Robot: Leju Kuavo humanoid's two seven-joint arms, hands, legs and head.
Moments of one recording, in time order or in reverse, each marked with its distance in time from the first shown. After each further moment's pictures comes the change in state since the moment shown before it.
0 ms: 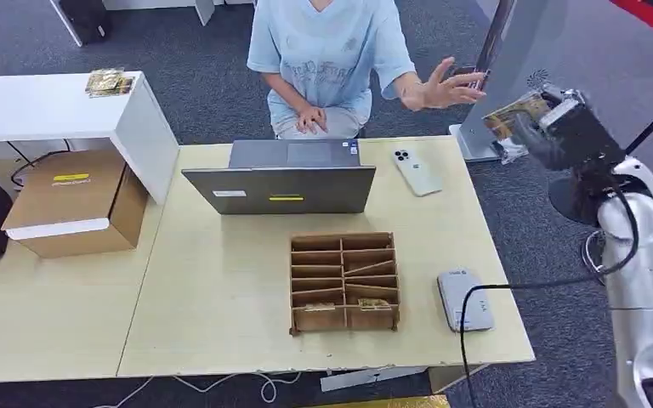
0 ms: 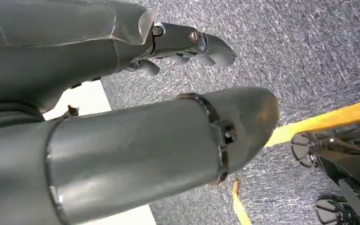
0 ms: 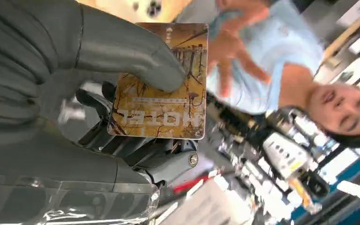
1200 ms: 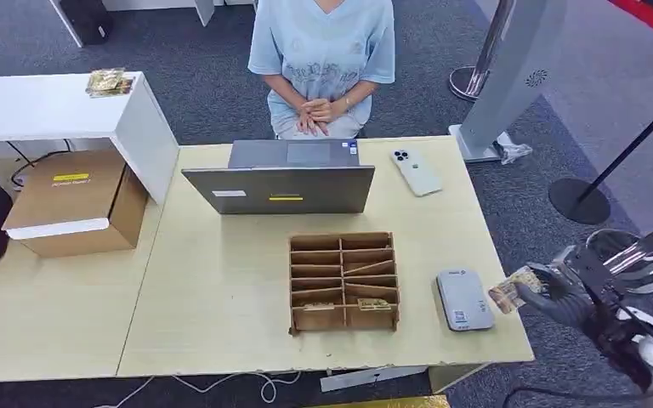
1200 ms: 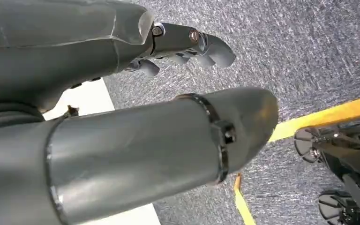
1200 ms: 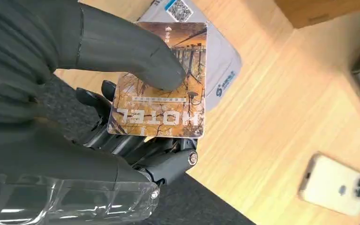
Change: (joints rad) left arm -0.001 0.000 0.008 0.005 0.000 -0.015 0.003; right arm 0.546 -0.119 -0.077 0.021 -0.381 0.263 0.215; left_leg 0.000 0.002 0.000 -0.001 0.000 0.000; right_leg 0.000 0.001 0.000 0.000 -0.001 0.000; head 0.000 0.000
